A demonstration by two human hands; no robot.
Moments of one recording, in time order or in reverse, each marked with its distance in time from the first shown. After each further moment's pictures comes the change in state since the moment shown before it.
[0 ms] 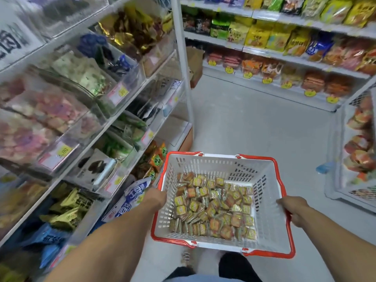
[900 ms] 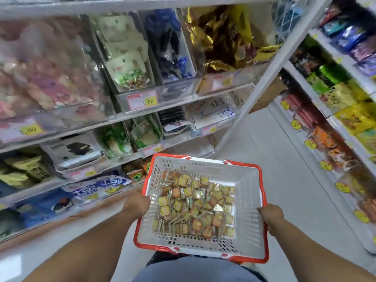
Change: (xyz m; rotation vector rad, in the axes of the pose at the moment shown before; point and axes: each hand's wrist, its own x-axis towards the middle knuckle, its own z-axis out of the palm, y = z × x) left_hand 0.095 0.090 0.008 -0.551 0.045 -0.282; right_hand 0.133 -0.335 0.155 -0.750 -0.144 -0.433
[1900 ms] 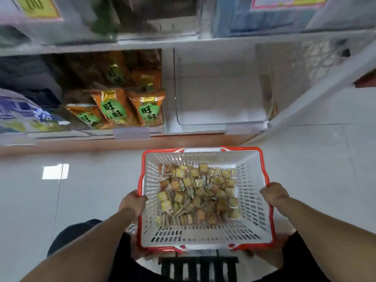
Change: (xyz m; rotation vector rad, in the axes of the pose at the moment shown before) left_hand 0.280 -0.098 0.322 -0.267 0.189 -0.460; right_hand 0.427 -0.017 0.256 -0.819 -0.344 -0.348
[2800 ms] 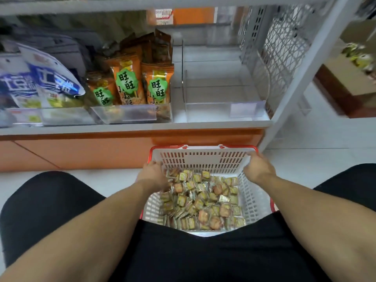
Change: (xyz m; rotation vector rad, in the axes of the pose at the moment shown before) left_hand 0.040 0.057 0.043 0.306 0.323 0.492; right_hand 0.050 -0.057 0.057 -0.199 0.521 -0.580
